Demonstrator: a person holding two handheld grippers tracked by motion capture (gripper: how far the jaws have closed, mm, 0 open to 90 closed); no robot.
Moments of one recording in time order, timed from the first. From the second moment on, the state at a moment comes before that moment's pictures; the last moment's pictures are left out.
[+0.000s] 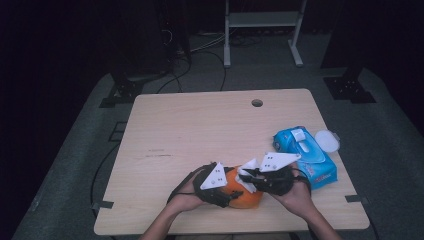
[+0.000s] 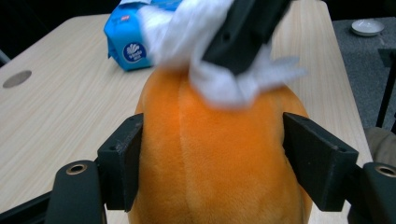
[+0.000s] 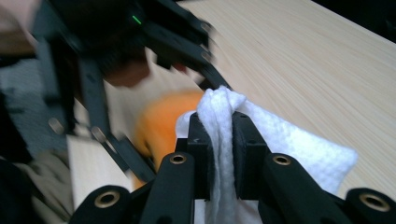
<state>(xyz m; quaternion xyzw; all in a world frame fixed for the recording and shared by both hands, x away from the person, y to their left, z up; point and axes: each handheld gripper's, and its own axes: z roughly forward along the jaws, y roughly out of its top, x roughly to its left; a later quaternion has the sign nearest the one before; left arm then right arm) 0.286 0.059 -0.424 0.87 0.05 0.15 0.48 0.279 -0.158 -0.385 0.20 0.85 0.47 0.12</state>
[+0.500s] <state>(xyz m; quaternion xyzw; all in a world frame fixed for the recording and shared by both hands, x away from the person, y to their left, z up) 0.291 0.066 -0.422 0.87 0.07 0.11 0.47 0.288 -0.178 -0.392 0.22 0.85 0.47 0.10</state>
